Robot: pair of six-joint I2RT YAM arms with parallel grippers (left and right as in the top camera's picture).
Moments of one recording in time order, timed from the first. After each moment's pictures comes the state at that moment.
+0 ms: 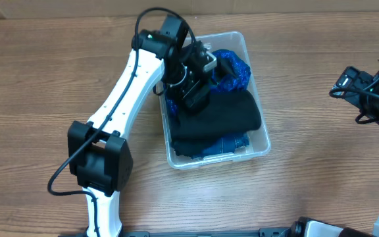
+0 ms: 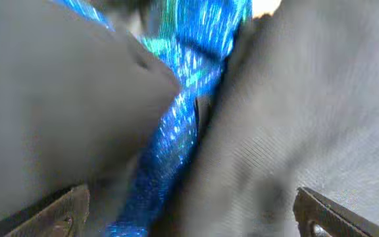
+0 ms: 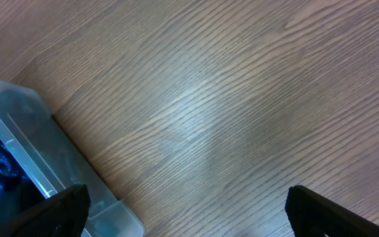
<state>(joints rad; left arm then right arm) -0.39 2.09 2.01 -1.25 0.43 0.43 -0.28 1.44 1.64 -1.34 0.01 0.32</state>
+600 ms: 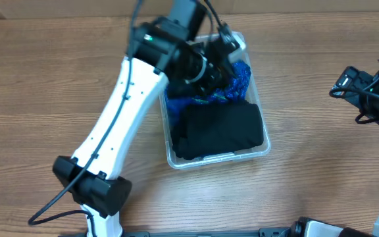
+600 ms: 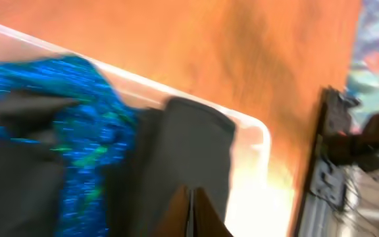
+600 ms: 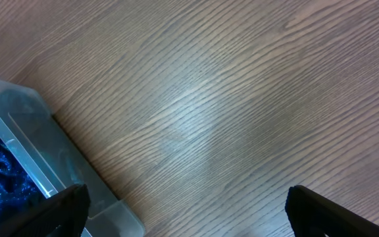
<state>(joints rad) -0.54 1.95 2.16 -1.32 0.57 0.38 -0.28 1.44 1.64 -1.34 0.01 0.33</state>
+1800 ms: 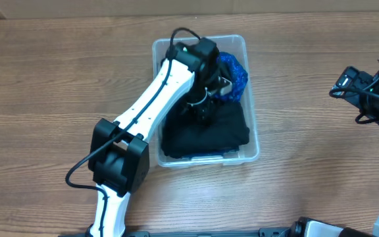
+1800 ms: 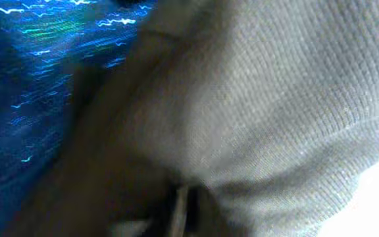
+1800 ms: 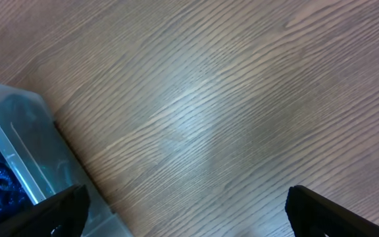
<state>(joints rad) -0.54 2.15 1.99 -1.41 0.31 0.21 -0.28 1.44 1.64 -1.34 0.01 0.33</state>
